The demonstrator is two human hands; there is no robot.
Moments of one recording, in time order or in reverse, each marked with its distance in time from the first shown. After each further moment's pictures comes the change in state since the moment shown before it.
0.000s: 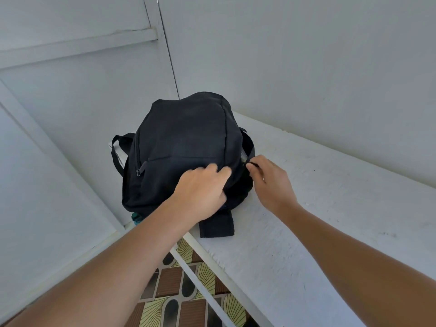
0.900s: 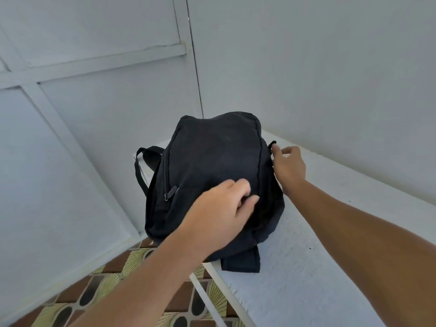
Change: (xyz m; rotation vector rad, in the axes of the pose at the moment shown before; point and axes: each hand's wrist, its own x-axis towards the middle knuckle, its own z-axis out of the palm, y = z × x) left_hand -0.012 -0.013 -0.029 -0.480 0.187 -0.060; right_hand 0.127 0.001 0.031 0.370 0.132 0.684
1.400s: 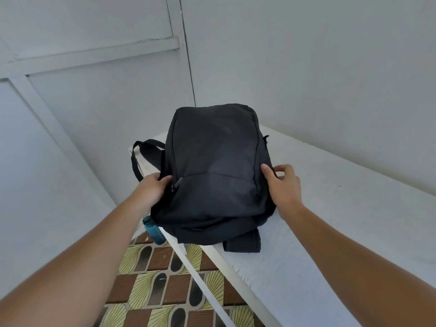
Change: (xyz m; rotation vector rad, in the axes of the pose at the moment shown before) left_hand -0.016 -0.173 -0.001 -0.482 -0.064 -0.989; right_hand -0.075 0.045 -0.007 -0.049 -0.006 0.000
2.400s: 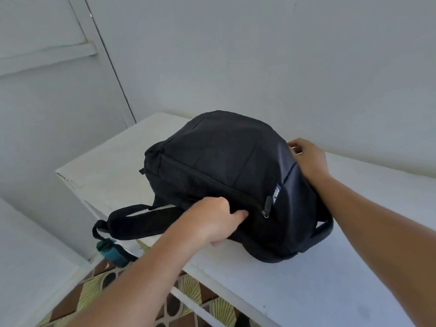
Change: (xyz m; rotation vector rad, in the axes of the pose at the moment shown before) left_hand -0.195 0.117 0.140 0.691 -0.585 0.494; right_hand 0.006 0.020 -0.204 -0.363 0.223 -0.158
